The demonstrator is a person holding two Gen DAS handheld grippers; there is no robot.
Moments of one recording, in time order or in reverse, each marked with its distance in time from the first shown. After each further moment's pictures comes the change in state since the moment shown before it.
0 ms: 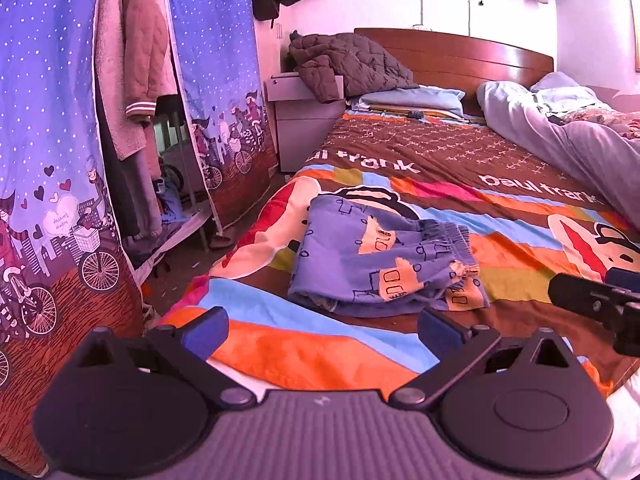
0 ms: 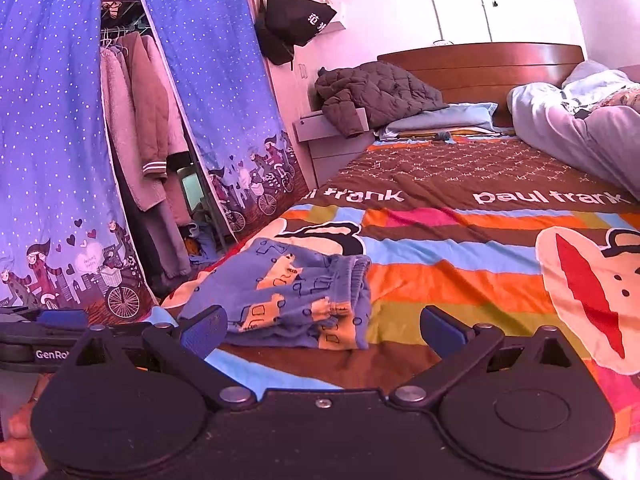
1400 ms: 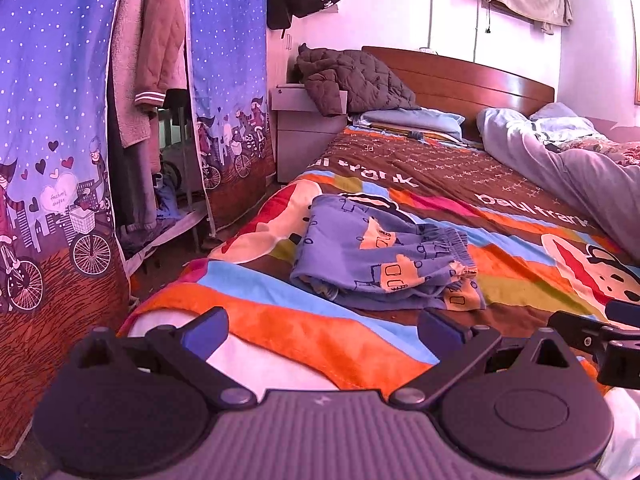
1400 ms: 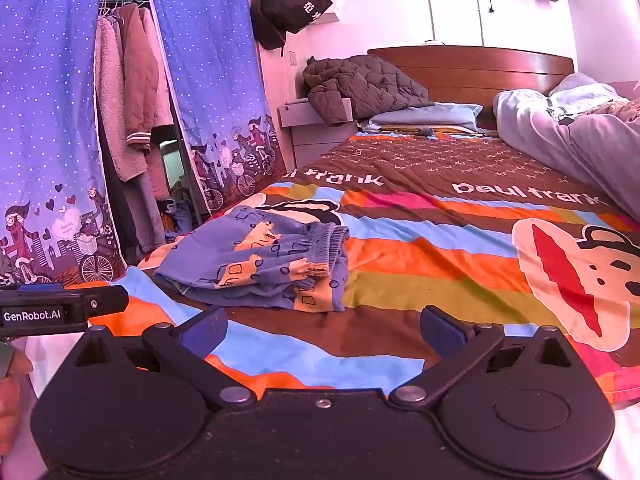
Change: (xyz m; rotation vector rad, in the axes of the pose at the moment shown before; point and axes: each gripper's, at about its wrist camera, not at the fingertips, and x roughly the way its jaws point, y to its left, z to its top) left arm 0.000 0.019 -0.029 -0.081 -0.056 -0.044; right arm 0.001 0.002 -0.030 -0.063 0.022 -0.078
